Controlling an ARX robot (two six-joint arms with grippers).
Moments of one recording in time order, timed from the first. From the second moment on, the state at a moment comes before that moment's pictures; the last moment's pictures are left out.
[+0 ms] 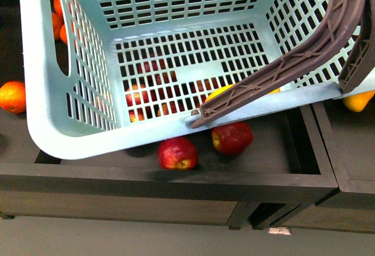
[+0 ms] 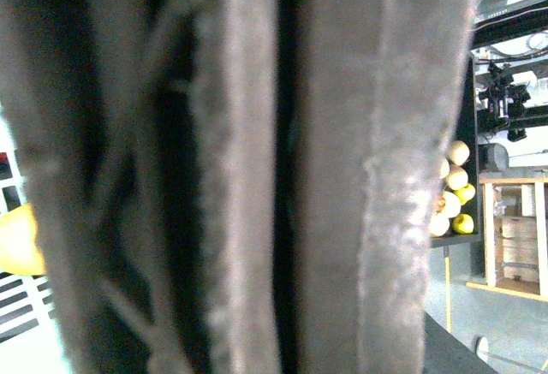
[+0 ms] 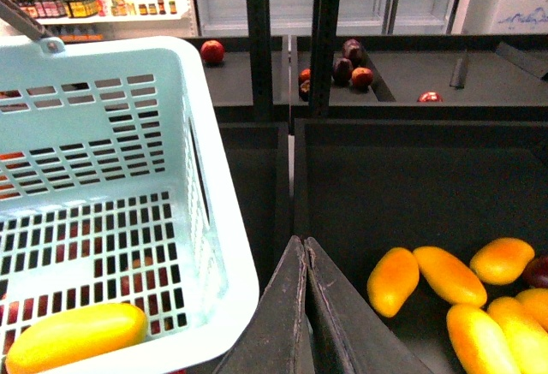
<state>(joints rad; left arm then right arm) -0.65 1.80 1.48 -0.27 0.16 -0.85 0.00 0.81 0.12 0.68 0.00 0.00</state>
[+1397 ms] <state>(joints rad) -0.65 1.80 1.48 -0.27 0.16 -0.85 0.00 0.30 0.02 0.31 0.00 0.00</state>
